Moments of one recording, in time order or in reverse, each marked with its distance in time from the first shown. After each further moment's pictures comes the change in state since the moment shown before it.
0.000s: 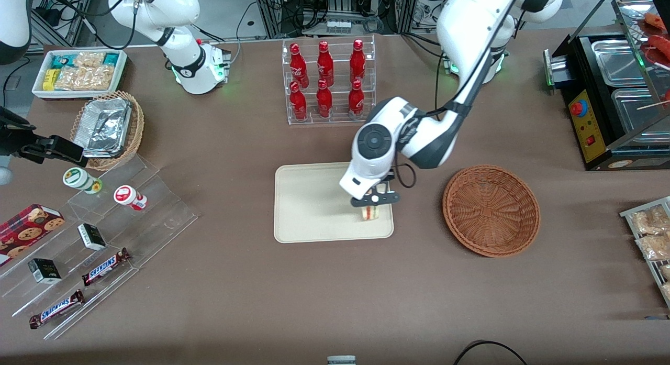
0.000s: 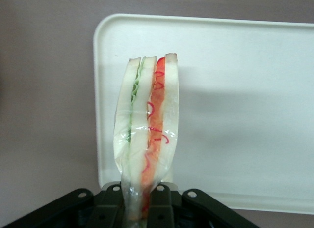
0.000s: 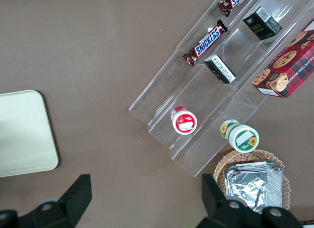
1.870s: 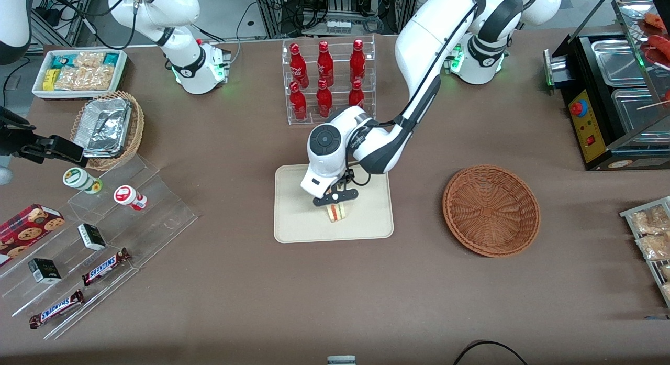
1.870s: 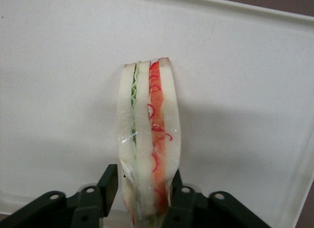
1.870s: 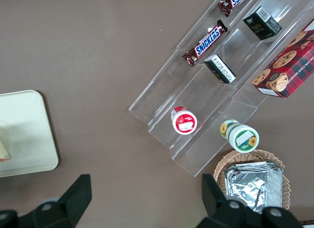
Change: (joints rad) arm -0.131 0.216 0.009 0.214 0.025 0.086 -0.219
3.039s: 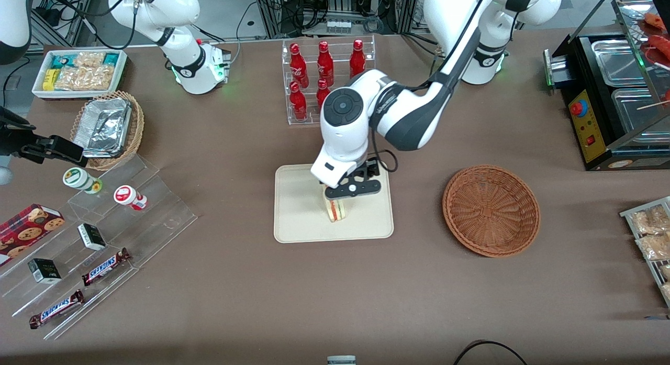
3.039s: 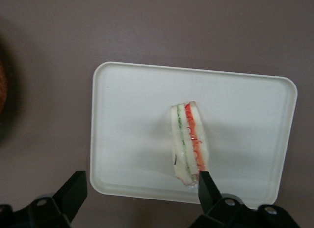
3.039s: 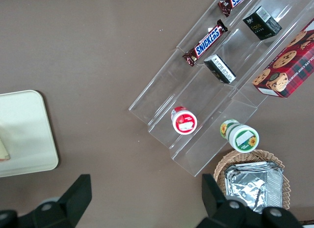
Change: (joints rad) arm 0.010 -0.228 0.102 0.038 0.014 -0.269 0.174
